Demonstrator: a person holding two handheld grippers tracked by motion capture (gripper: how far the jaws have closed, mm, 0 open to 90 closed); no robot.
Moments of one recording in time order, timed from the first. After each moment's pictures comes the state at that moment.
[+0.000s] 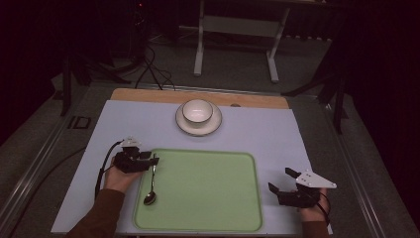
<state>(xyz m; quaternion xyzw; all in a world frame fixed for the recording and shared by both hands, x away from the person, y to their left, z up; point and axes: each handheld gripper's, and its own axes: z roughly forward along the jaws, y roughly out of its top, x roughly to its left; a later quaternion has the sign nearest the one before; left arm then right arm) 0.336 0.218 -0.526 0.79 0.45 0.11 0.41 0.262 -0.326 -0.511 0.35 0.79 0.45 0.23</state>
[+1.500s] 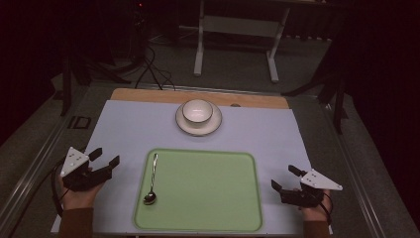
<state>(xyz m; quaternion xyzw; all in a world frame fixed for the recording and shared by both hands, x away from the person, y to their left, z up) 0.240 0.293 -0.481 0.67 0.49 0.31 0.46 0.260 -0.332 -0.504 0.35 0.77 0.48 0.25</state>
